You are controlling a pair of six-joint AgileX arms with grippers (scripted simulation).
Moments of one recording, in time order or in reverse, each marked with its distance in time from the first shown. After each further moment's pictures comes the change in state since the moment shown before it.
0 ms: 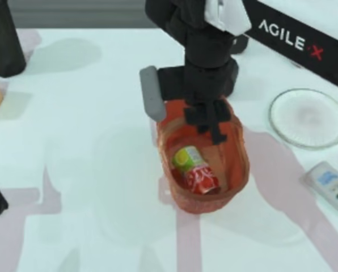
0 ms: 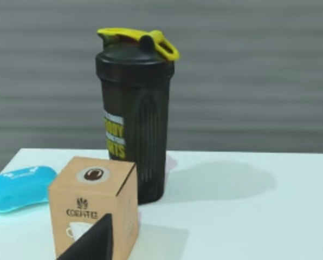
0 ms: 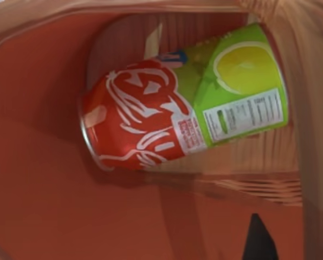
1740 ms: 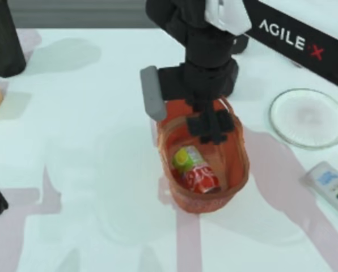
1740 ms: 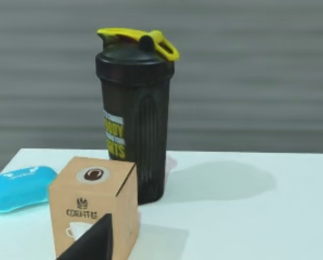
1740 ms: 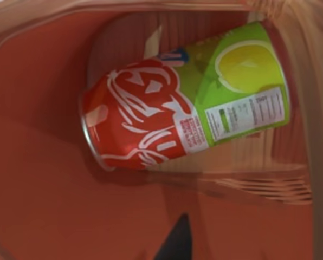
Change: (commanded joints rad) left arm 0.000 0.000 0.000 0.000 0.000 0.000; right arm 0.000 0.000 0.000 0.000 0.000 0.000
